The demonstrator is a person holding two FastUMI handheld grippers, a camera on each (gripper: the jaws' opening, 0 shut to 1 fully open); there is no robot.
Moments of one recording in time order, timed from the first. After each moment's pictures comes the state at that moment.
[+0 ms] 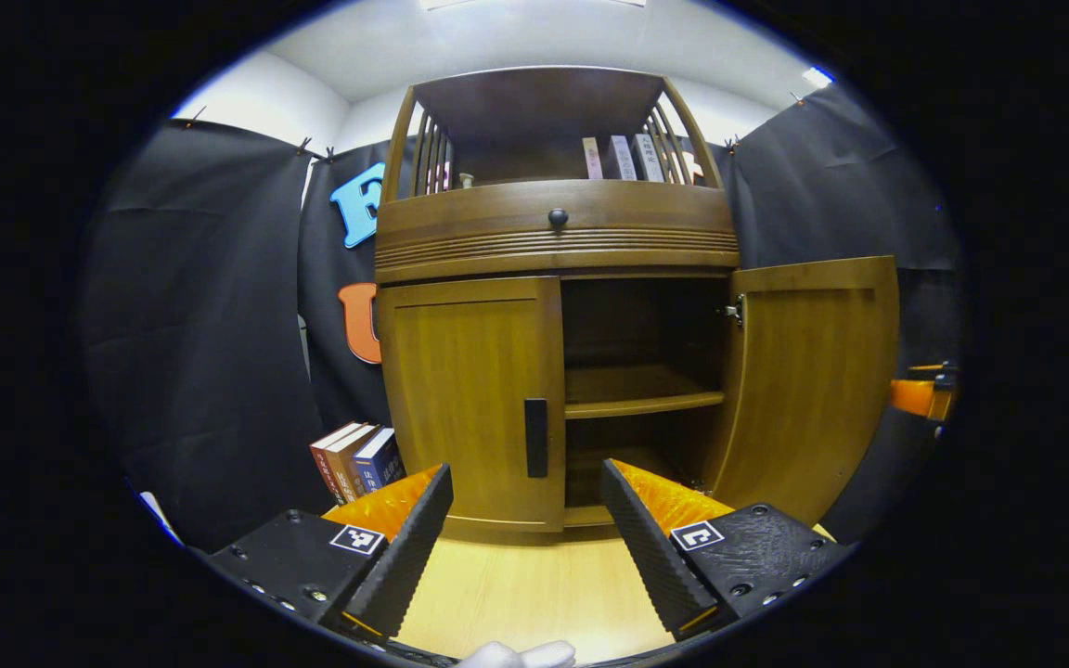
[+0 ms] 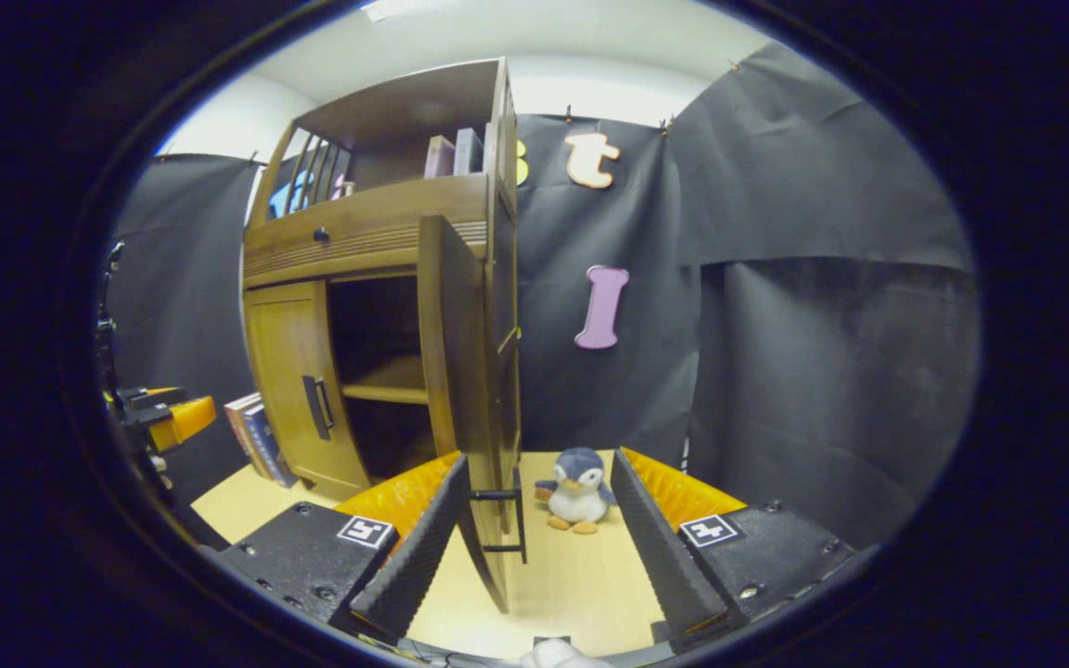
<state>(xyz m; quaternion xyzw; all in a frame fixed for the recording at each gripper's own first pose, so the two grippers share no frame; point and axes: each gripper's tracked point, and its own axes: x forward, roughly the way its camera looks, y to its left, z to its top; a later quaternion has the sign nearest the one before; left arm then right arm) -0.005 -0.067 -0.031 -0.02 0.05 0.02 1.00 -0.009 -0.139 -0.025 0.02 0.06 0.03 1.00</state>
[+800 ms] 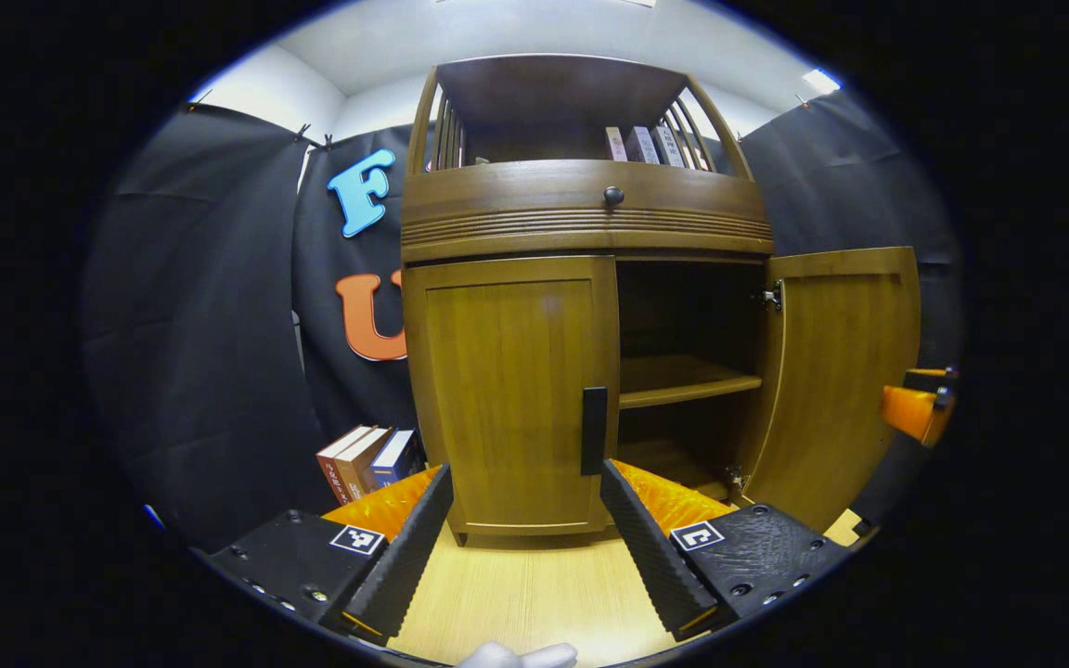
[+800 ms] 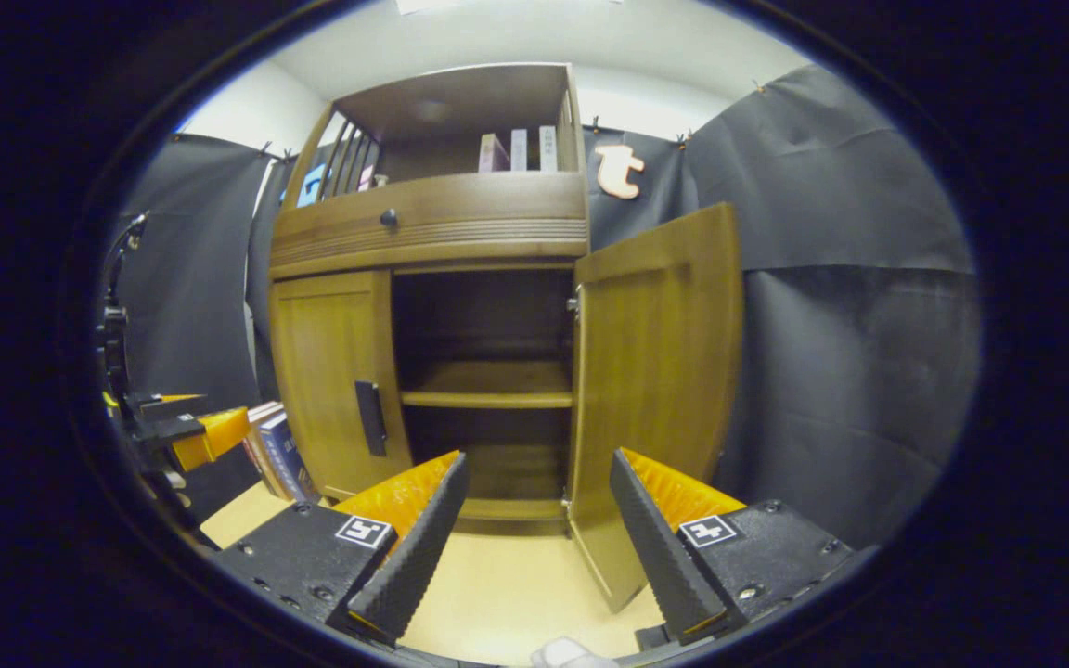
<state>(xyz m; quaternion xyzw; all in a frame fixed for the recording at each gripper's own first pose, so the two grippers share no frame) 0.024 -0.005 -0.059 -0.01 0.06 -0.01 1.00 -0.013 0.016 -0.062 0.03 0.05 0.03 1.00</state>
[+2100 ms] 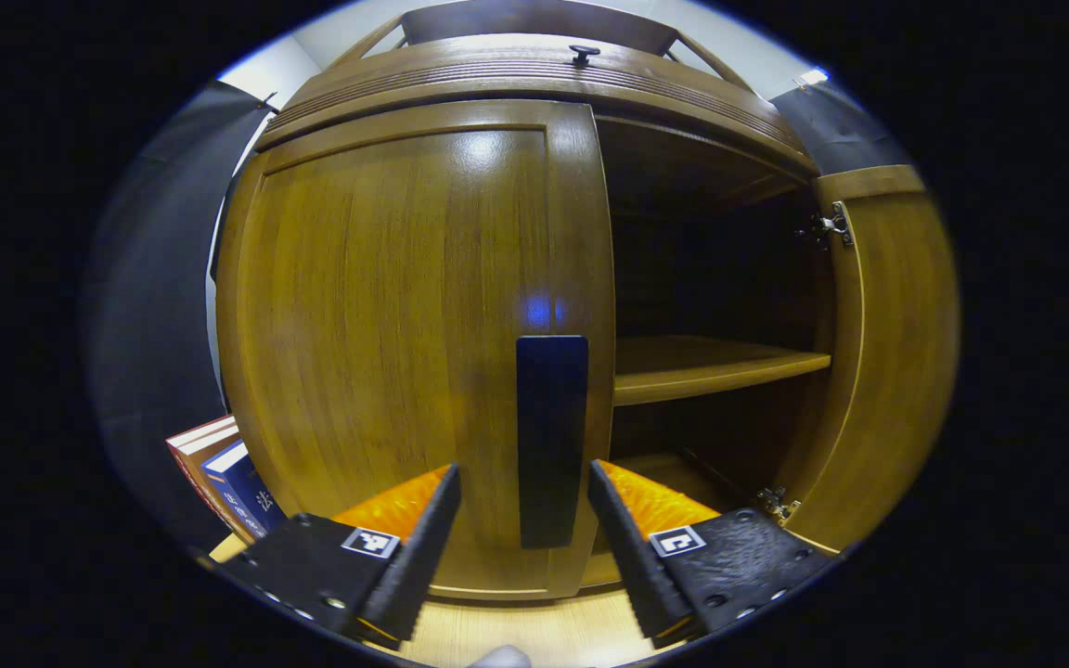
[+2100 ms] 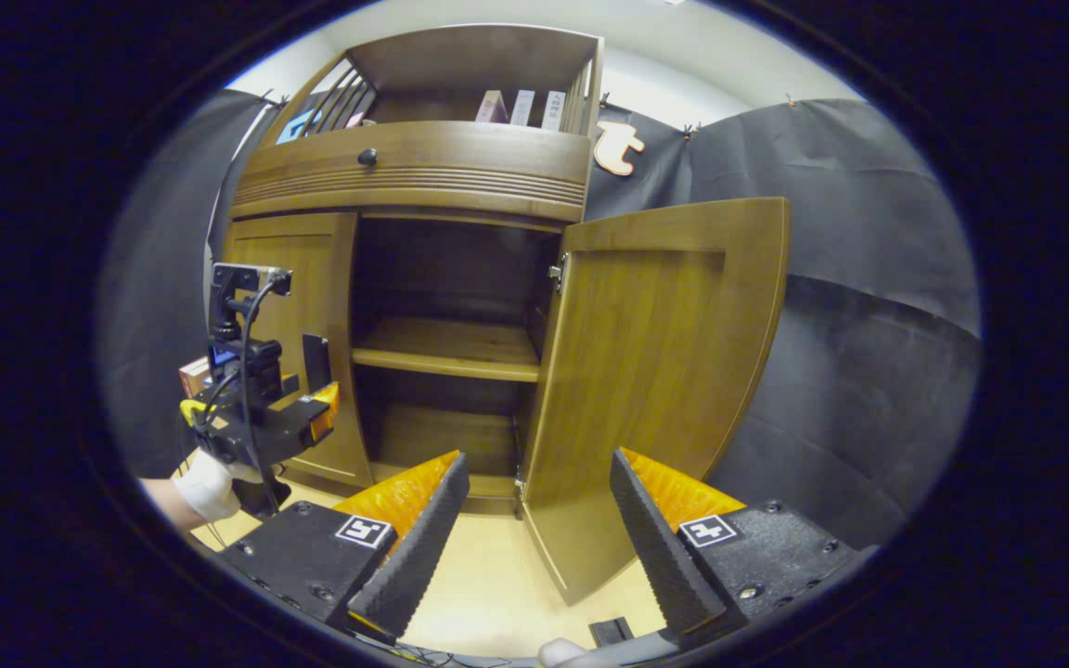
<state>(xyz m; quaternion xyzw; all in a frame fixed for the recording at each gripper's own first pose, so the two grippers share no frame) 0.235 -0.077 -0.144 -0.02 0.05 -0.05 1.00 0.014 0.002 -0.066 -0.04 0.11 -0.05 0.99</state>
